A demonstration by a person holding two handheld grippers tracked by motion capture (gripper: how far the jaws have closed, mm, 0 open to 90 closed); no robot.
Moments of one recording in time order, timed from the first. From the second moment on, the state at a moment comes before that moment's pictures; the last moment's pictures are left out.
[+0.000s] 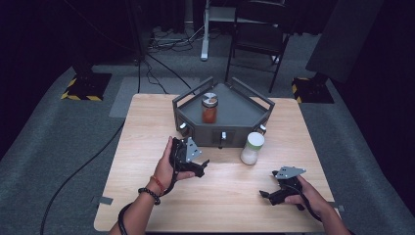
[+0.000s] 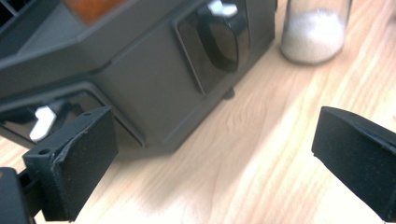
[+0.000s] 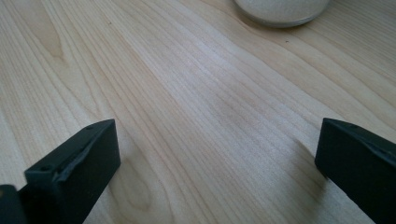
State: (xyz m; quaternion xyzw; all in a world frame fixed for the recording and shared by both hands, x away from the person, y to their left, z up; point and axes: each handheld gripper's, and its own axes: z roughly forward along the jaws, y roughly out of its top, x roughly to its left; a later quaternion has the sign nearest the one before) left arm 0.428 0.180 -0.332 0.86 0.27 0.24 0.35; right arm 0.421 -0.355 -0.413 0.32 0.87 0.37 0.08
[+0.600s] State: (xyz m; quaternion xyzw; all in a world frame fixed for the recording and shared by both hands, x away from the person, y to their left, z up) left arm 0.412 0.200 -0.342 0.88 0.27 0.23 0.31; right arm 0.421 -0.355 -0.413 0.32 0.87 0.37 0.08
